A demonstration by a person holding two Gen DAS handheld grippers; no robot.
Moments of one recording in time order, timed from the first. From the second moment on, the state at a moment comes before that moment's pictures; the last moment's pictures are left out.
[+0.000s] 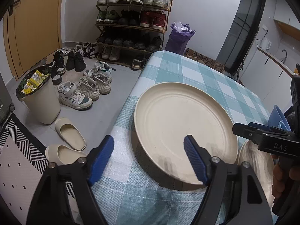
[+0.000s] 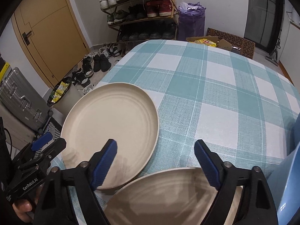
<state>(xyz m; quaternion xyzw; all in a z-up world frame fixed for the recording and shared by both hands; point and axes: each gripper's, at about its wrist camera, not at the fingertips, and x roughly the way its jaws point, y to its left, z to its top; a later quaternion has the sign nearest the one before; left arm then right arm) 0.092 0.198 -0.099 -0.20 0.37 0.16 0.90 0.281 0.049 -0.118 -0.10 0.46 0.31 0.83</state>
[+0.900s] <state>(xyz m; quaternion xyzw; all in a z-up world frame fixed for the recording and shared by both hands) 0.098 0.195 -0.118 -0.20 0.39 0.14 0.89 0.290 0.065 -0.146 -0.12 0.47 0.33 0.81</state>
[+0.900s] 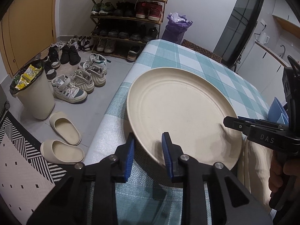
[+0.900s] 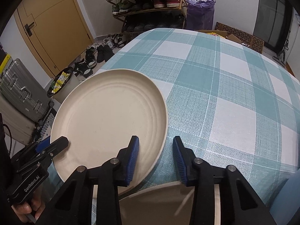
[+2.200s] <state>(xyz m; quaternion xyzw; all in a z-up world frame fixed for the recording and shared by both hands) 0.077 0.188 -0.076 -0.19 0.34 0.13 0.91 0.255 0.052 -0.099 -0.14 0.40 0.33 0.84</state>
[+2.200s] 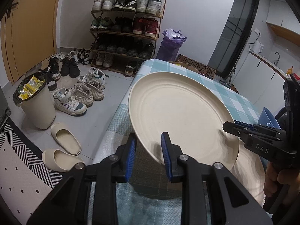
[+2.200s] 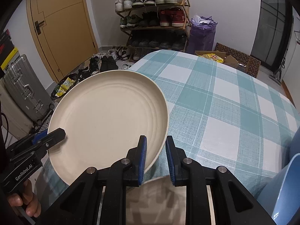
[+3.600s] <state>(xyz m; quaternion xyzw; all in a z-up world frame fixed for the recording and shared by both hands) 0.083 0.106 -0.052 -0.13 0.35 0.05 0.93 0.224 -0.062 -0.069 -0.09 0.40 0.28 0.87</state>
